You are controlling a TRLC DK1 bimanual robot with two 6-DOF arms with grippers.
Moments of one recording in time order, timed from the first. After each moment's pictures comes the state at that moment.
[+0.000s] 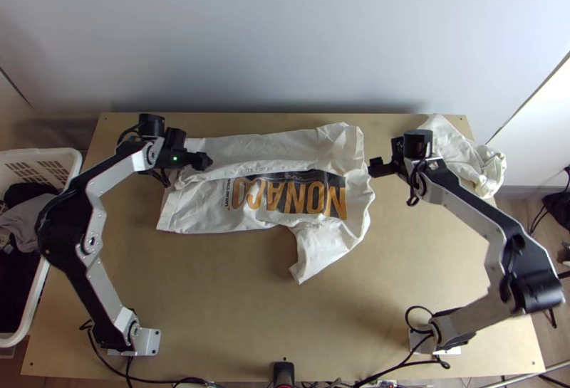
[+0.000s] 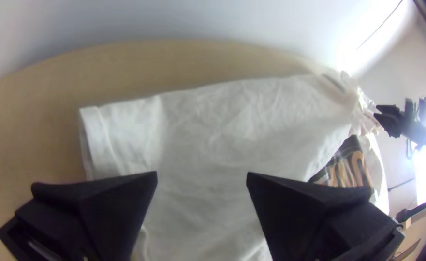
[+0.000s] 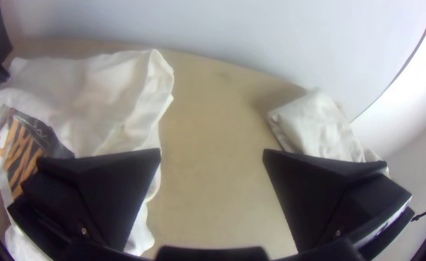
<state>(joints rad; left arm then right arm) -0.02 1.95 1.39 -0.36 0.41 0.09 0.20 1.63 1.04 -0.11 0.15 -0.10</state>
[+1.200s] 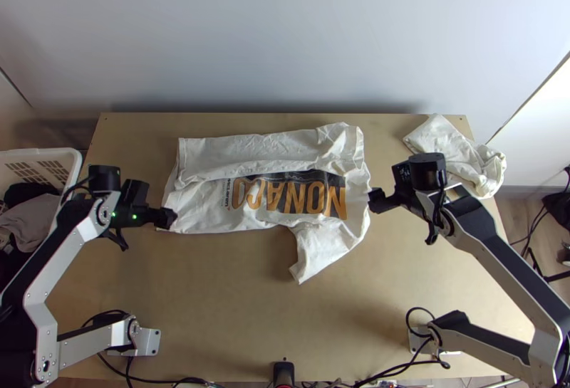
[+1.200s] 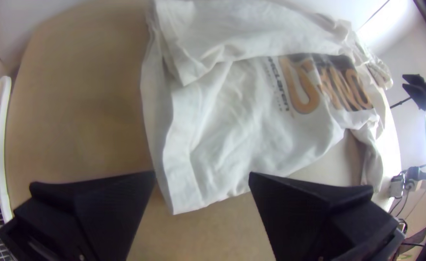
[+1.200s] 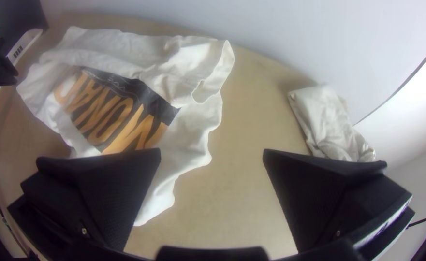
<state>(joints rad) 0.10 1.29 0.83 -0.64 0.28 0.23 0.38 1.20 0.97 -0.56 0.14 -0.07</state>
